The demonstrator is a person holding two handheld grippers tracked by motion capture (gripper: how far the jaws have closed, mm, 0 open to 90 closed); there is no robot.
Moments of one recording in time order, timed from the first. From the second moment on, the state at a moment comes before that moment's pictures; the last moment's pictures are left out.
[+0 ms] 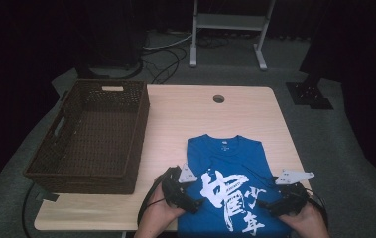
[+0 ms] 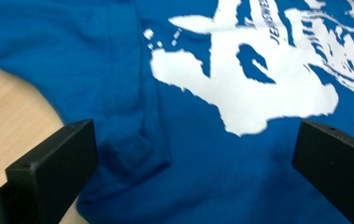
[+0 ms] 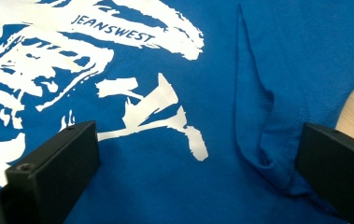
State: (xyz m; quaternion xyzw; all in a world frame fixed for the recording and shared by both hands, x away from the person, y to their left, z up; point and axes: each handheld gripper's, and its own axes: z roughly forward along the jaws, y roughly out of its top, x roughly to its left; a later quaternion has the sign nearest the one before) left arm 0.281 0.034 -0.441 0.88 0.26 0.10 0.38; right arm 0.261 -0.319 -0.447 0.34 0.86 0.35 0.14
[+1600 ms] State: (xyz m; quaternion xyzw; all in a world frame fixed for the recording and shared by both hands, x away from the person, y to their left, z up) left arm 0.446 0.054 -0.431 0.86 0.28 0.12 0.40; right arm 0.264 -0.329 -0.447 0.33 0.87 0.35 0.13
